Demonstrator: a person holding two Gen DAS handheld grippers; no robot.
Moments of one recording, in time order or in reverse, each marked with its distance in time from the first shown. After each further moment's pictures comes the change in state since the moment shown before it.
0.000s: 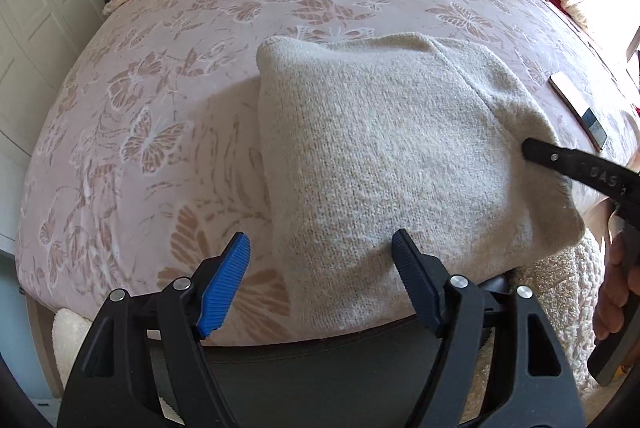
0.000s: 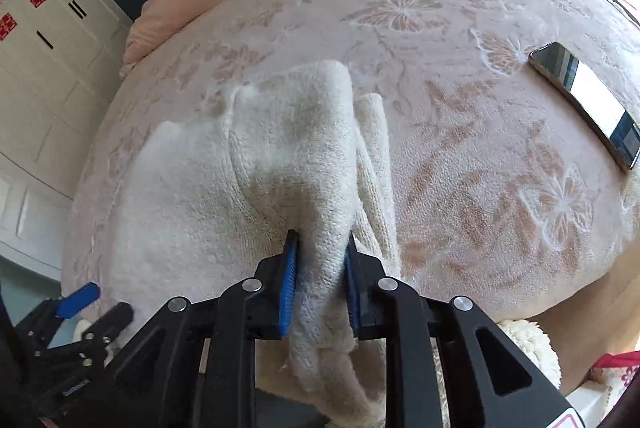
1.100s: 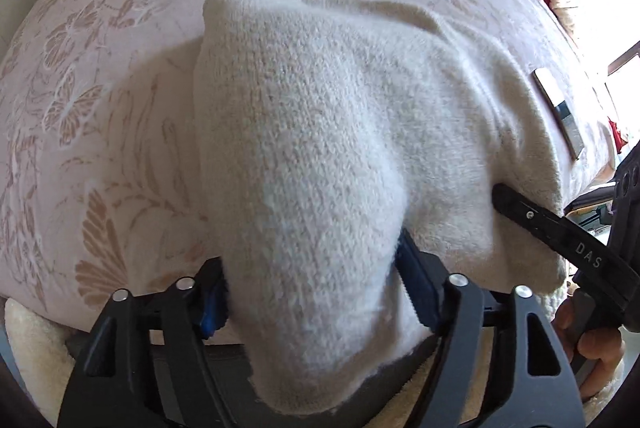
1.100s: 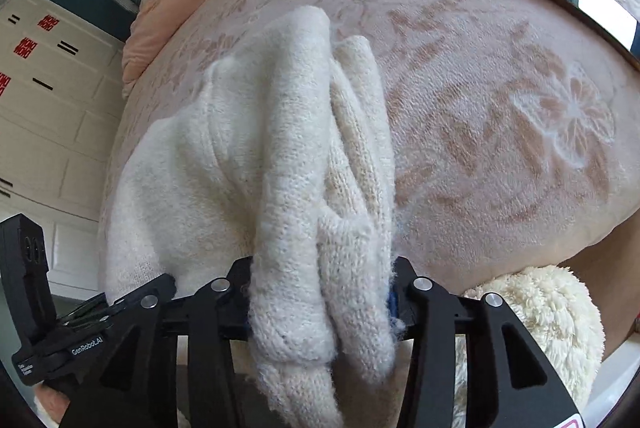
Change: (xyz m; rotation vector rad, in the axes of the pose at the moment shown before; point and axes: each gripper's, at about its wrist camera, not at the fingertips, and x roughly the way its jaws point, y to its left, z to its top) left arm 0.055 -0.028 0.015 -0.060 0.178 -0.173; right arm 0.040 -0.048 -0.036 0.177 0.124 0.097
